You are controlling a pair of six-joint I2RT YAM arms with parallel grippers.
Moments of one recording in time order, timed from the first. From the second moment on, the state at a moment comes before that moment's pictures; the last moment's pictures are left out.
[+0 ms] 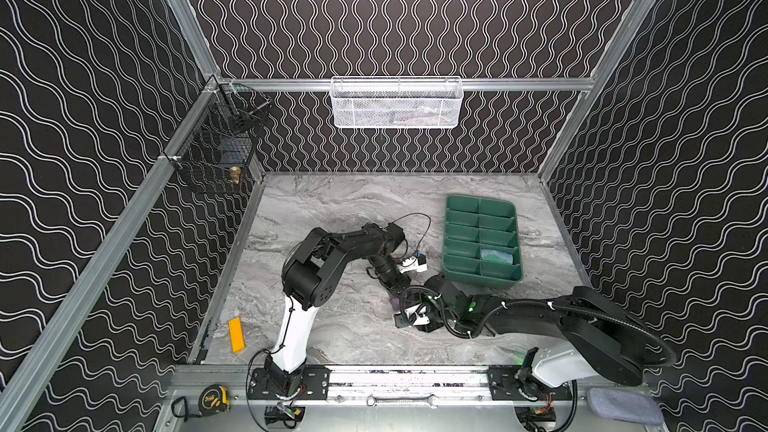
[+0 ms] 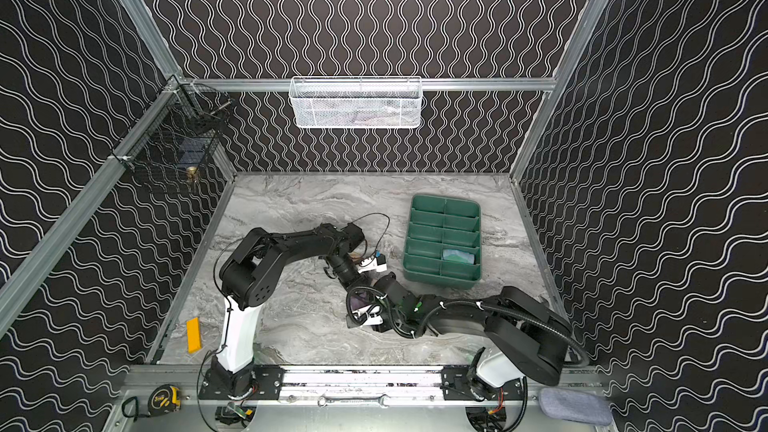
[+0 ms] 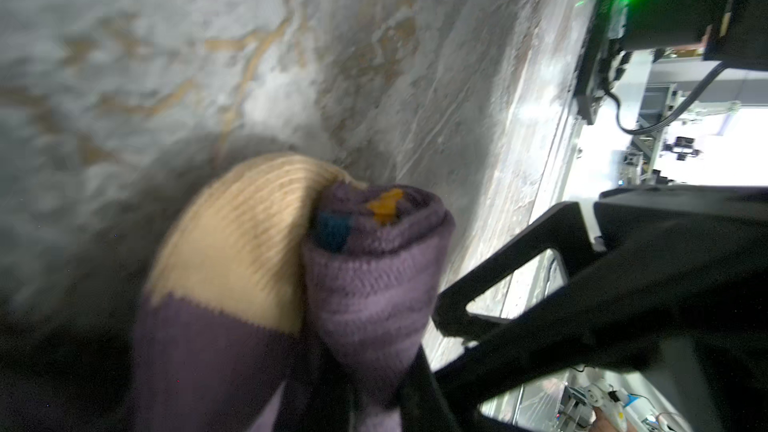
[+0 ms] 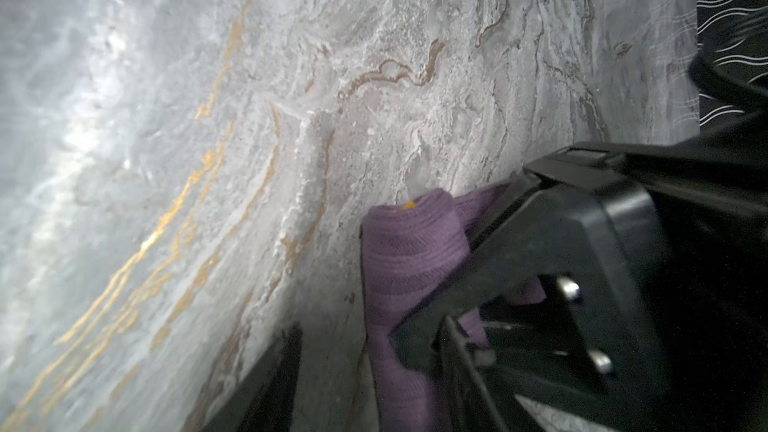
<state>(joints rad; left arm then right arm) -0.67 2.14 1.37 -0.91 0.75 0.37 0.98 1.44 0.52 0.08 -0.05 -0.93</state>
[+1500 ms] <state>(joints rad) -0.69 2.03 1.32 -0.92 0.61 0.35 0.95 1.60 0.68 -0.11 -0.02 -0.85</state>
